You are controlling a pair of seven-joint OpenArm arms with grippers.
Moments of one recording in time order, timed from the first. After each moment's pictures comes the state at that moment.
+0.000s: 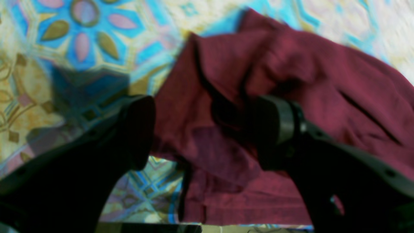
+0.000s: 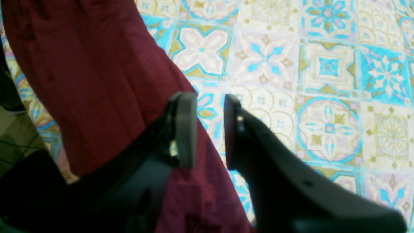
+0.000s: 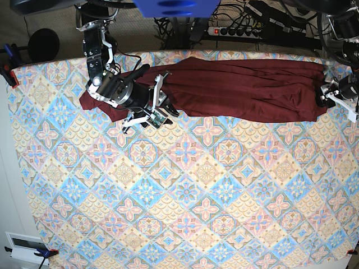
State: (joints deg) left arm 10.6 -36.9 -30.1 69.5 -48.5 -21.7 59.2; right arm -8.6 6.9 -8.6 110.5 10.5 42.8 -45.8
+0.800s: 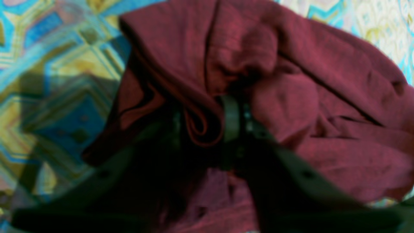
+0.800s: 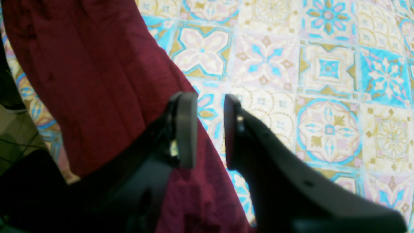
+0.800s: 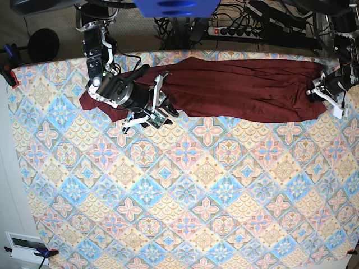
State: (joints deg) left arm 14.7 -34.0 -19.6 70.3 -57.4 -21.6 52.5; right arm -8.3 6.9 -8.5 110.4 10.5 42.8 -45.9
